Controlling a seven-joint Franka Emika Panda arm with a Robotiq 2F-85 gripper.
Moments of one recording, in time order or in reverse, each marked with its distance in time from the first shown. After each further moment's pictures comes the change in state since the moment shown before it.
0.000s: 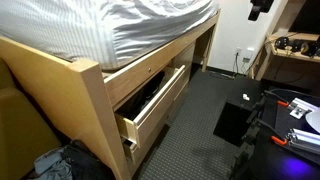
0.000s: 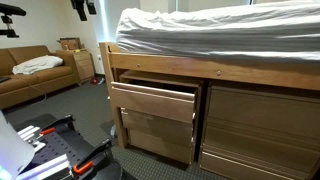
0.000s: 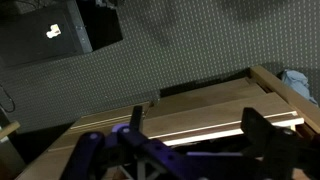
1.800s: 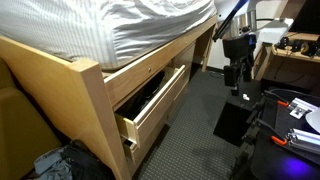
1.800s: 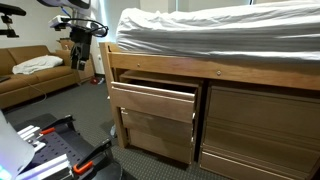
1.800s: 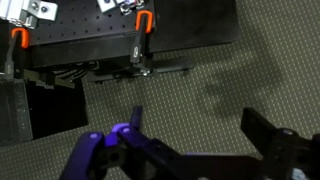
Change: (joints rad) arm 0.103 0.575 0.056 0.009 0.180 0.166 0.097
